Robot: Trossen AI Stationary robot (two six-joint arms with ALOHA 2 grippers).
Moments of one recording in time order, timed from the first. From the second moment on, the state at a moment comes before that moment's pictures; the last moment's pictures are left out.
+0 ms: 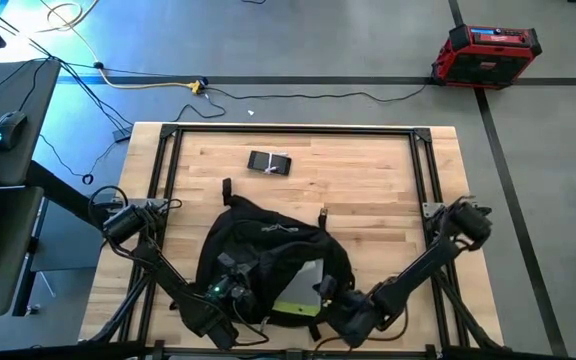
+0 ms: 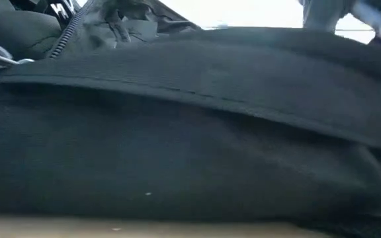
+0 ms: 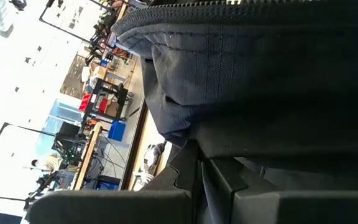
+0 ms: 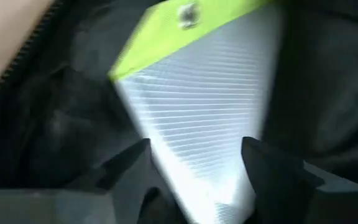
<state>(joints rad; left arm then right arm) -0.84 2.02 1.36 -1.04 -1.29 -0.68 0.76 1.99 1.21 -0.39 0.72 -0.52</state>
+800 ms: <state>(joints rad) -0.80 2.02 1.36 -0.97 -1.21 -0.66 0.57 2.03 1.21 -0.02 0.70 -0.57</state>
